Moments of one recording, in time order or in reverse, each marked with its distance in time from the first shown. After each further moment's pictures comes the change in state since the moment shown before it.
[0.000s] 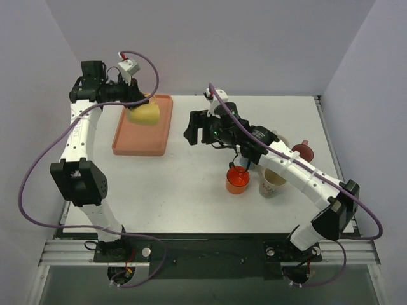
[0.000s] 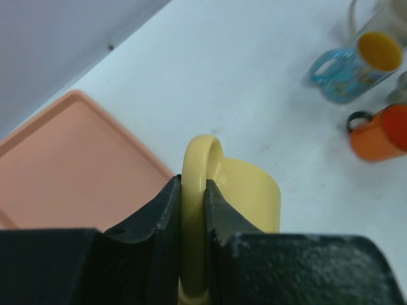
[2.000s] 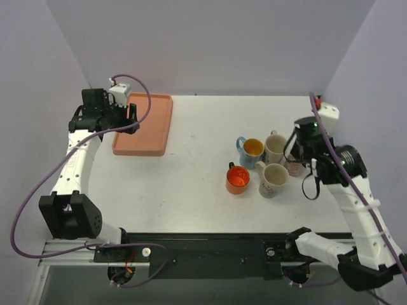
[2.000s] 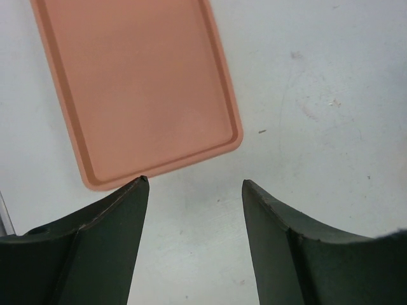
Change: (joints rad) left arm -0.053 -0.401 -0.498 0.173 -0.485 -0.327; right arm -0.320 -0.364 0.014 -0.632 0.465 0.083
